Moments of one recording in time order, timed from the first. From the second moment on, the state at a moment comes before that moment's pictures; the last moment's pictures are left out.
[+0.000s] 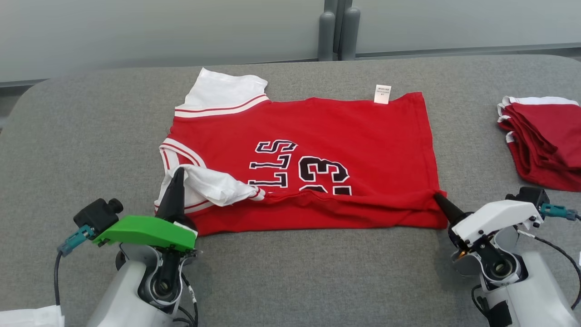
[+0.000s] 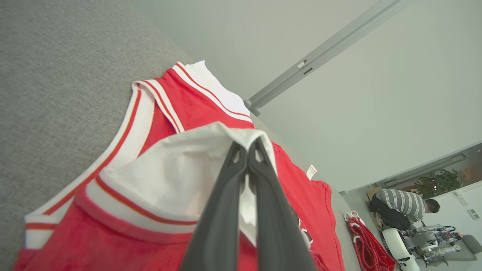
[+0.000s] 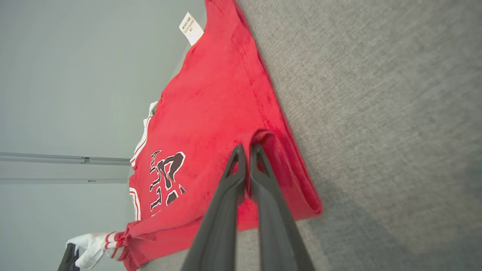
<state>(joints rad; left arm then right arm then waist) -0.38 0.17 -0.39 0.52 -1.20 -0.13 -0.22 -0.34 -0.05 -0.16 0.55 0.91 0.13 0.34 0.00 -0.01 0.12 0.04</state>
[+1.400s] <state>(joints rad) -0.25 0.29 -0.44 0.49 -1.17 -0.10 -0.26 -0.16 -0.05 -0.06 0.22 0.72 0.13 -0.01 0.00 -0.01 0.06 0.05</state>
